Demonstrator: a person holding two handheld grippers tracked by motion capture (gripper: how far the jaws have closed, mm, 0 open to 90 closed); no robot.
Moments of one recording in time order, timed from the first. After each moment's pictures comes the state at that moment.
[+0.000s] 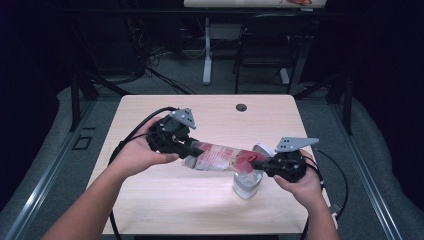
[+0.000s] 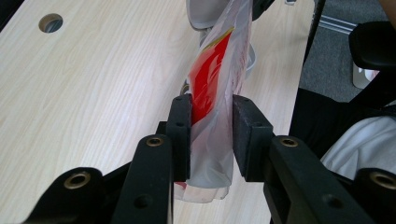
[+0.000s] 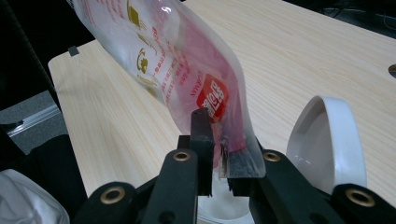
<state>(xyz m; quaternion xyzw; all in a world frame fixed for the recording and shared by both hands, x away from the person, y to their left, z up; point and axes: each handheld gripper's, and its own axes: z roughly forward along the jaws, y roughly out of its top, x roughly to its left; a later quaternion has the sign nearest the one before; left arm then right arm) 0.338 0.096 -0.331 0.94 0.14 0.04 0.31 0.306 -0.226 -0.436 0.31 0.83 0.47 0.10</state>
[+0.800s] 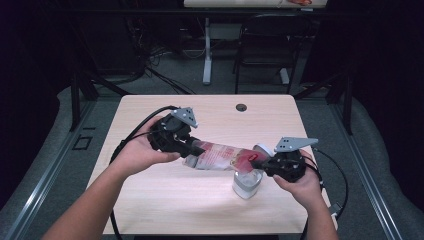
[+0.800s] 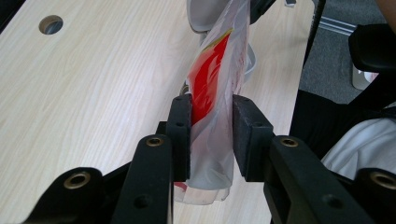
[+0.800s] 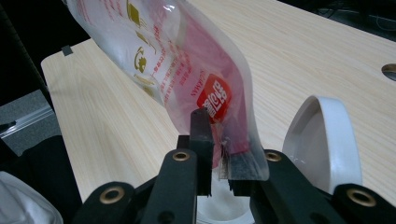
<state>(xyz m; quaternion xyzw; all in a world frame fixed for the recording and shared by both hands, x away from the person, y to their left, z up) 0.339 0.093 -0.330 0.94 0.14 0.04 0.31 0.307 -0.225 -0.437 0.31 0.82 0.46 0.11</state>
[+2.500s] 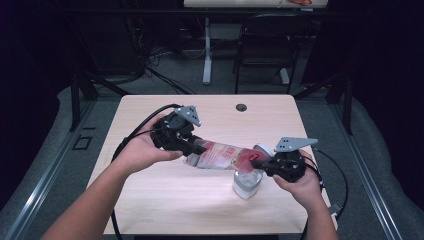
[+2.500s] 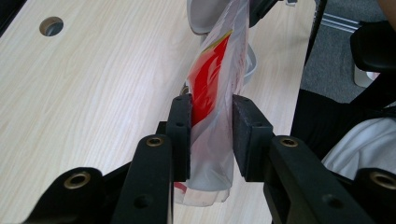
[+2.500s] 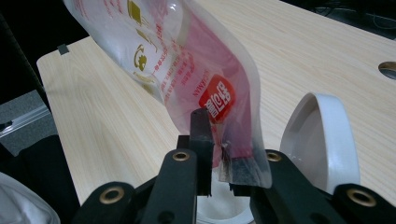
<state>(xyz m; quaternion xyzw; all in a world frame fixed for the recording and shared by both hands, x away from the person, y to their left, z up) 0.341 0.087 -0.326 0.94 0.14 0.04 0.30 0.307 -0.225 -0.438 0.31 0.82 0.46 0.11</state>
